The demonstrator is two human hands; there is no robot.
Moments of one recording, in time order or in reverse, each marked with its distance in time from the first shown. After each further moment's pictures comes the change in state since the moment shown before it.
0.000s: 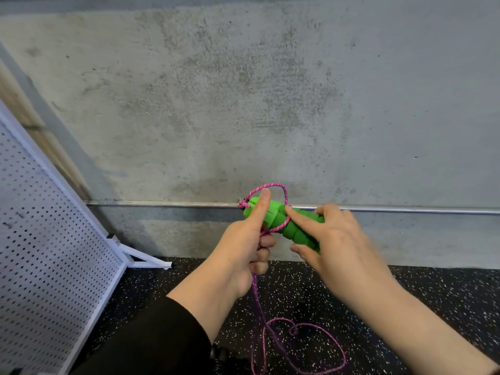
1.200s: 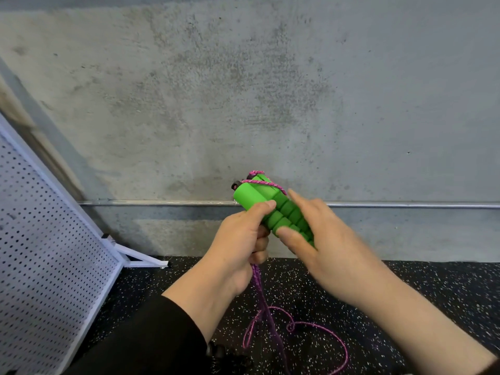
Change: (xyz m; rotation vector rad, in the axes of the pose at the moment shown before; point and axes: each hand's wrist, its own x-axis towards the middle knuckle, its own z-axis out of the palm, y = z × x) left_hand 0.006 -0.008 0.009 -0.097 0.009 0.153; right_hand -0.001 -0.007 -0.017 0.321 -0.096 0.021
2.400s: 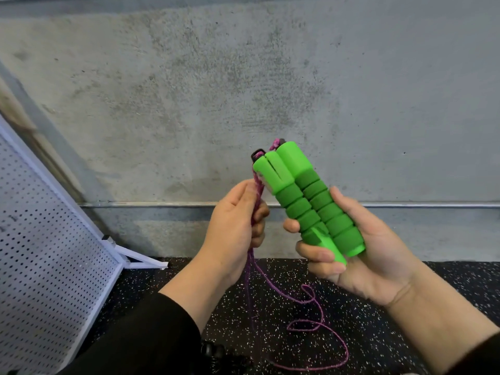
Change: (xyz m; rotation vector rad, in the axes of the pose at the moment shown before) left_hand -0.007 0.015 0.005 0.034 -0.132 0.365; right_hand -0.002 0.020 -0.023 1.839 -0.727 0.101
